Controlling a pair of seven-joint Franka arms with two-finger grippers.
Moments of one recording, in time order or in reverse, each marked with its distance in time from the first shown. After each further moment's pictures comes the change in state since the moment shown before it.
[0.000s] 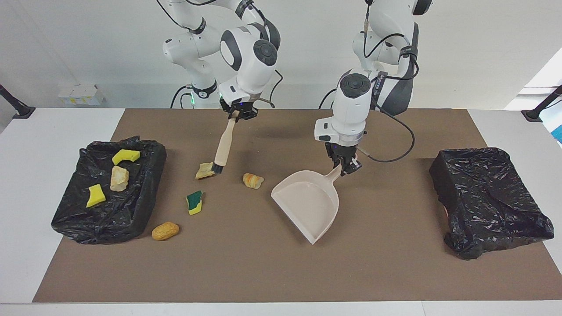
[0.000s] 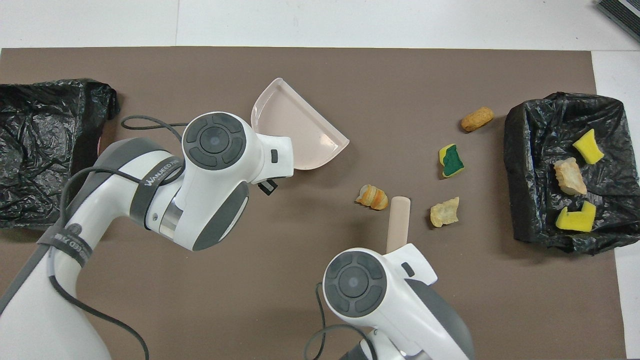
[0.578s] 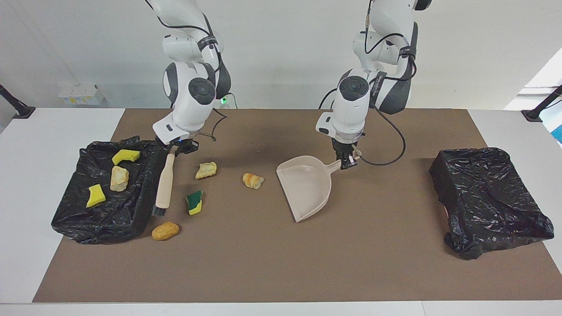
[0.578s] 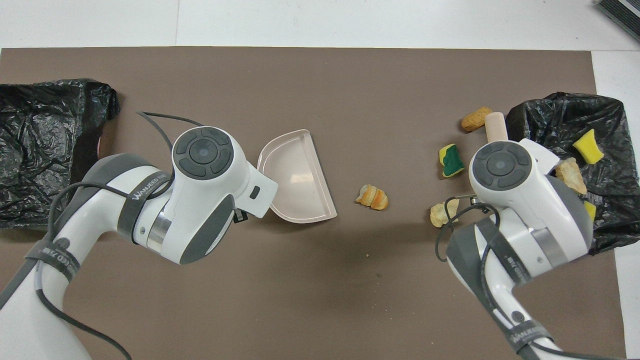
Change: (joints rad) left arm -0.007 -0.070 -0.022 -0.146 0.000 0.005 0.204; right arm -0.350 0.148 -0.002 0.057 -0.289 0.241 -0.347
